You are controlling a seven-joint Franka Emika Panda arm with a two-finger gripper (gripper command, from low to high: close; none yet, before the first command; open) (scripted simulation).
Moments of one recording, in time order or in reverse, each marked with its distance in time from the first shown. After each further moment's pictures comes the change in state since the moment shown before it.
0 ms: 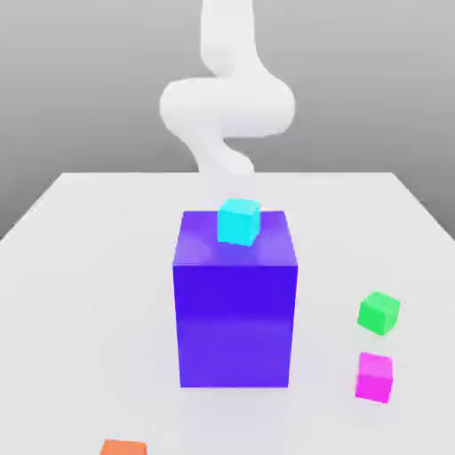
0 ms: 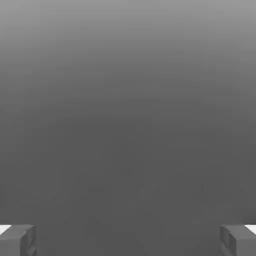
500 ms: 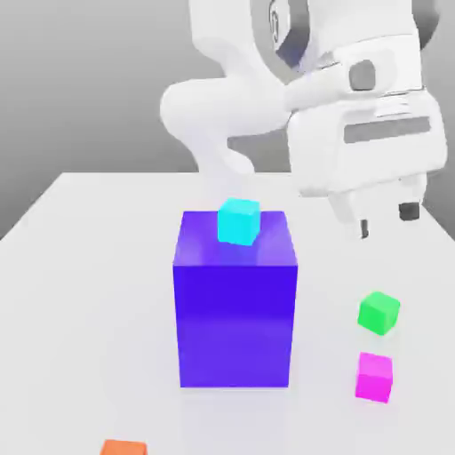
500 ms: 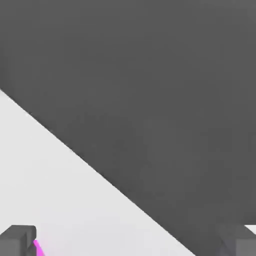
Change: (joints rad) arm 0.286 0.551 0.018 -0.167 0.077 0.266 -0.493
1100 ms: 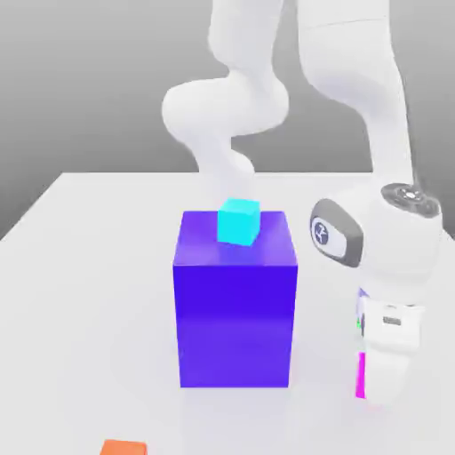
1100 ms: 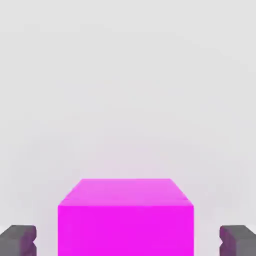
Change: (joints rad) arm 0.137 0.531 0.023 -0.066 -0.142 0.324 -0.167
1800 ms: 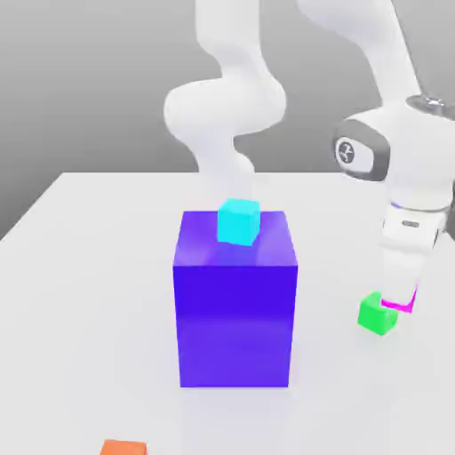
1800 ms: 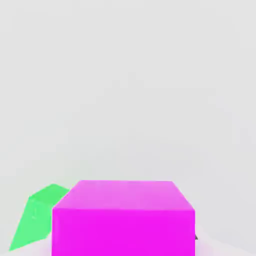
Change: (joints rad) arm 0.156 -0.448 0.133 -0.218 0.186 -0.226 0.381
